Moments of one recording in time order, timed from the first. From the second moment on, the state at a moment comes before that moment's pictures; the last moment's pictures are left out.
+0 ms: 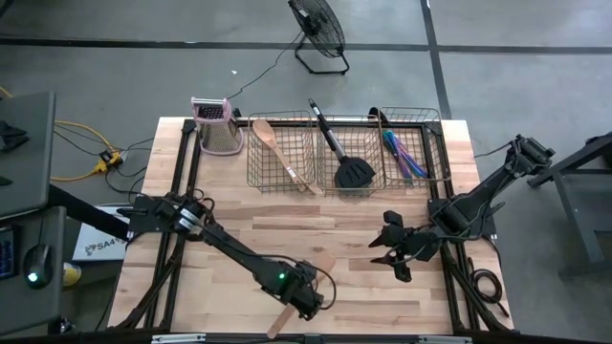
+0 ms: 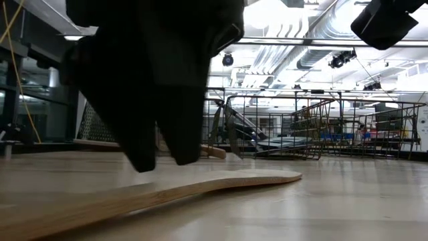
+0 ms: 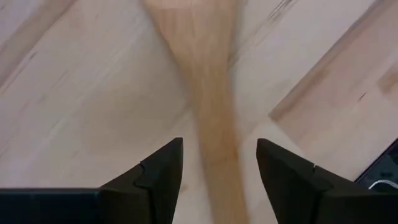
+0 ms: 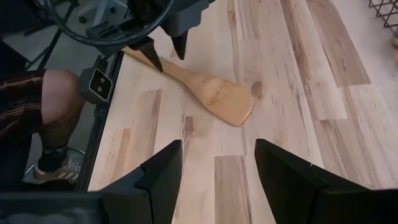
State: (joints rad) left arm -0.54 2.21 1.80 -0.85 -0.10 -1.31; right arm 0.64 1.10 0.73 -0.34 0.32 0.60
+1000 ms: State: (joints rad) left arm -0.53 2.26 1.80 -0.82 -0.13 -1.21; right arm 0.64 1.10 0.73 -0.34 0.32 0.60
